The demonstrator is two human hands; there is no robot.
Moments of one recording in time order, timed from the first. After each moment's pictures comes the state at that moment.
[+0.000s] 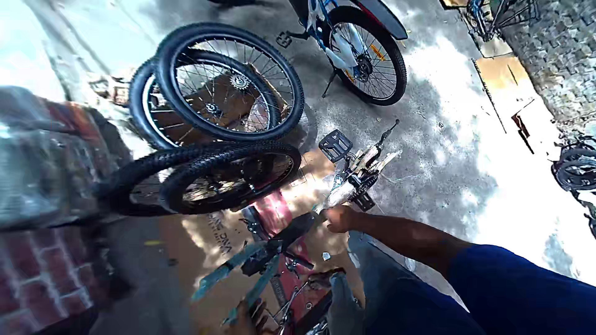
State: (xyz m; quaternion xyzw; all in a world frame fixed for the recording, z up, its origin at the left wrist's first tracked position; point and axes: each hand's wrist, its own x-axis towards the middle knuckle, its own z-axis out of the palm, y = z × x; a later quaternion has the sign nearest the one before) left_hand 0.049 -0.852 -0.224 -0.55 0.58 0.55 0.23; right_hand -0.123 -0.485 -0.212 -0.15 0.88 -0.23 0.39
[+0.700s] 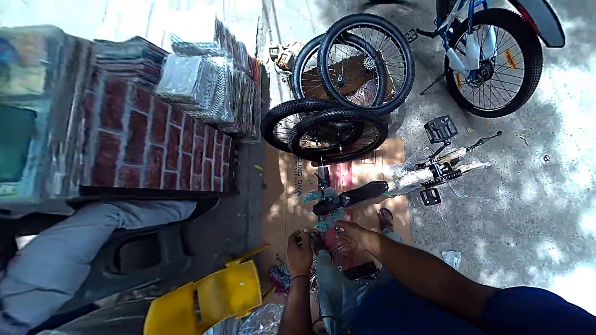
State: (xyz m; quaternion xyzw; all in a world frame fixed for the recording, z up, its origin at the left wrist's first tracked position) left_hand 0.095 -0.929 -0.154 -0.42 0.80 0.41 0.14; right_hand 0.021 -0.748 -0.196 0.29 0.52 -0.54 0.60
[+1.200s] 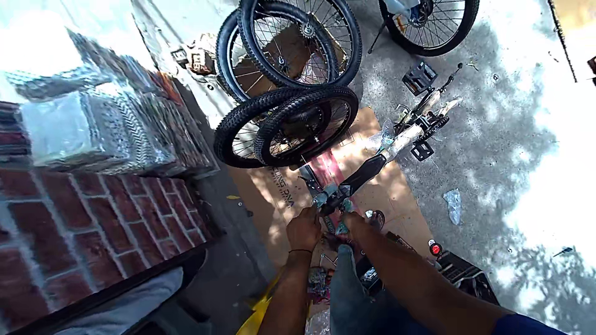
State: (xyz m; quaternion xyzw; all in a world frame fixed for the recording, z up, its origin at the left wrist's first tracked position) left_hand -0.026 -1.009 -0.205 0.11 0.96 0.15 0.20; right_hand 0.009 -0.860 -0.248 0.63 0.40 -0.58 0.32
